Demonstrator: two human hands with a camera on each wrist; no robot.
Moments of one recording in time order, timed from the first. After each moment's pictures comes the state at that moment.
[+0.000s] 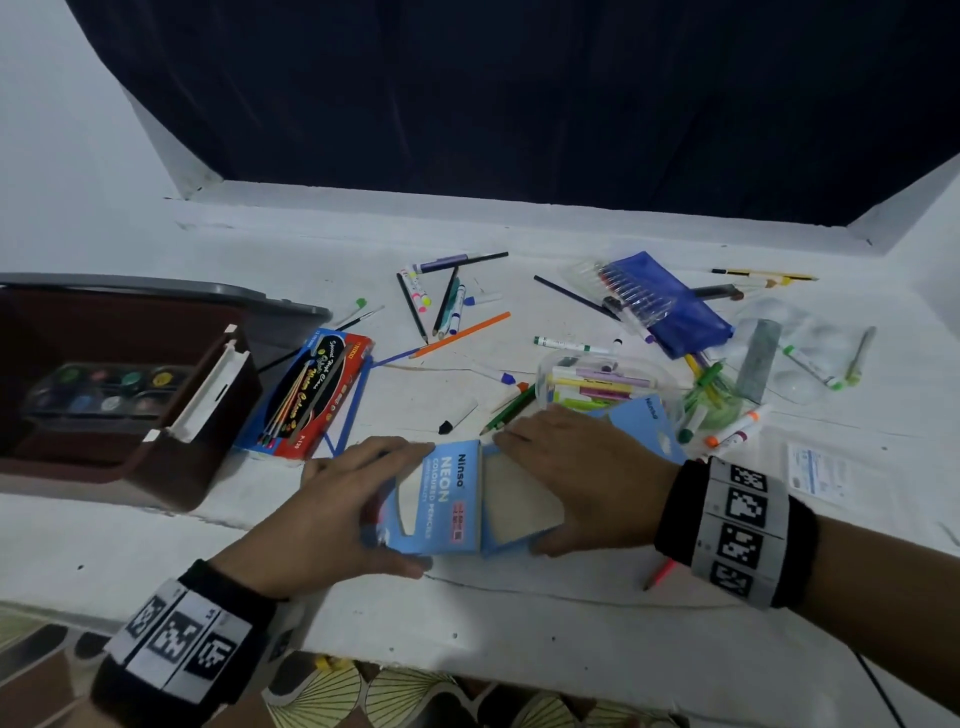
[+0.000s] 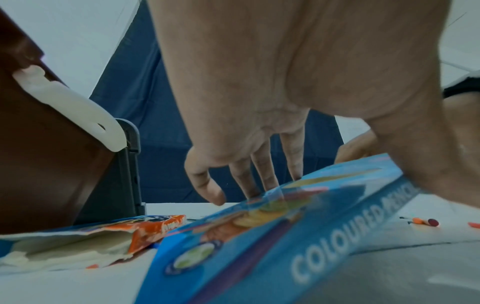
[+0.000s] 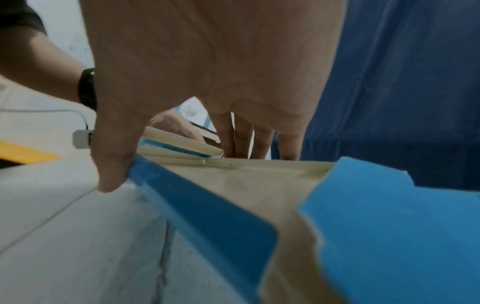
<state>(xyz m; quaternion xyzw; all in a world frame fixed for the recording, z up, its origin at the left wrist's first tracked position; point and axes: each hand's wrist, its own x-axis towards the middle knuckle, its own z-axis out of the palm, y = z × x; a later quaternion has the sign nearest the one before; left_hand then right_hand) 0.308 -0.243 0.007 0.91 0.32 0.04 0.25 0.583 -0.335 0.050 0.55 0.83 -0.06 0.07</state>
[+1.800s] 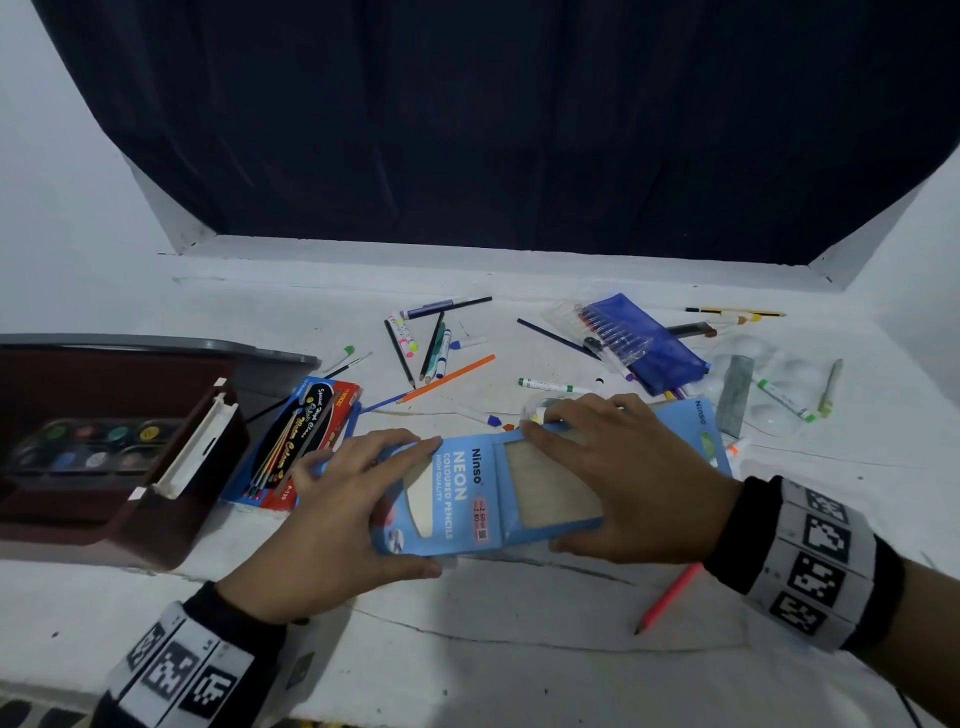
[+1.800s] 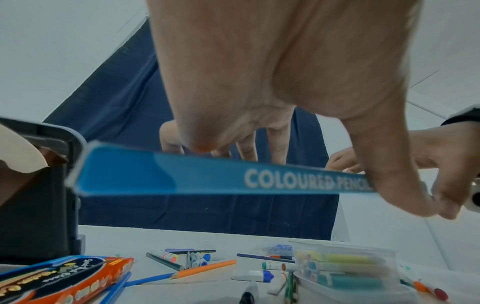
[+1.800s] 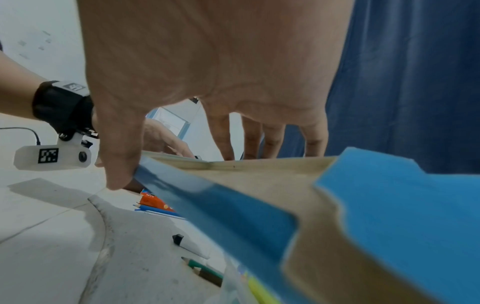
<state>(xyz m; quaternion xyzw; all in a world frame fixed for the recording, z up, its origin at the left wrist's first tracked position) 0.335 -0.244 0.039 0.91 0.33 0.13 0.18 0.615 -0.352 0.085 0.62 0.78 0.06 0.02</state>
